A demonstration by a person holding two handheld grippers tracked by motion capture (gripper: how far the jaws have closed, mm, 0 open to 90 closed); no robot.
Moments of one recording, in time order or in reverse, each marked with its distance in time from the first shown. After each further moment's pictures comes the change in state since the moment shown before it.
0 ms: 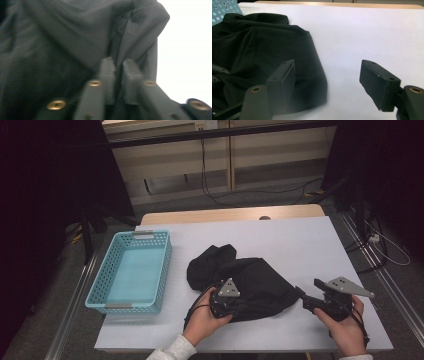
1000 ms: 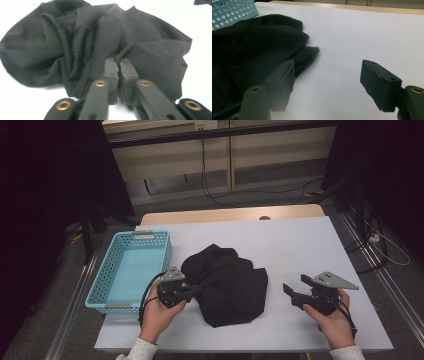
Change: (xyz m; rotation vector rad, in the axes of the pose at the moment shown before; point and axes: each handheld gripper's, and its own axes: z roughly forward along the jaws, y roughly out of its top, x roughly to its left) left arm 0.049 -0.032 -0.109 -0.106 0.173 -0.207; right arm 0.017 0.011 0.021 -0.001 0.089 -0.044
